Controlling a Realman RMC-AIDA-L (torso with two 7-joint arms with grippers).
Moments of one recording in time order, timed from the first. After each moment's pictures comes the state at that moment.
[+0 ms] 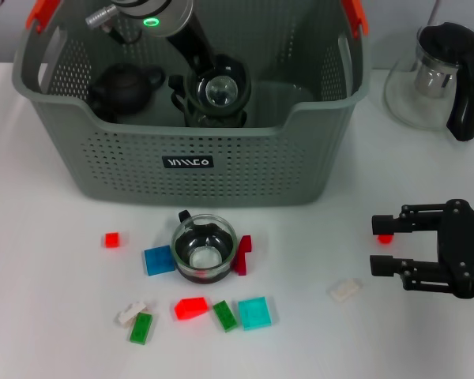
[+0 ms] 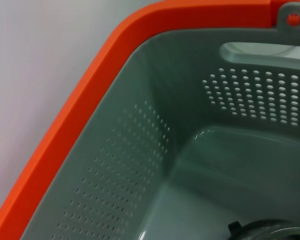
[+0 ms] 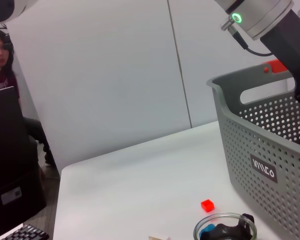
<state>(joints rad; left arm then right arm) -1.05 -2.08 1.30 0.98 2.86 1.17 -2.33 0.43 2.06 -0.75 -0.83 -1.98 -1.84 1.38</state>
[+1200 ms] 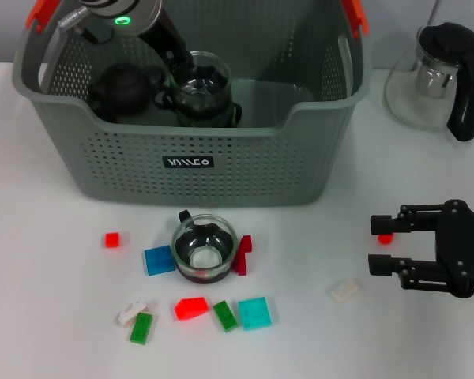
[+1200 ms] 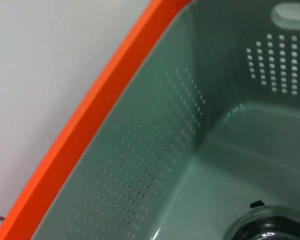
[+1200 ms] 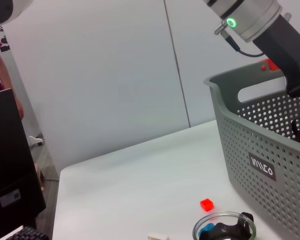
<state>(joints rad) -1.01 -2.05 1.29 0.97 2.86 1.13 -2.35 0.43 2.06 -0.75 -0.82 -1.99 -1.83 1.38</state>
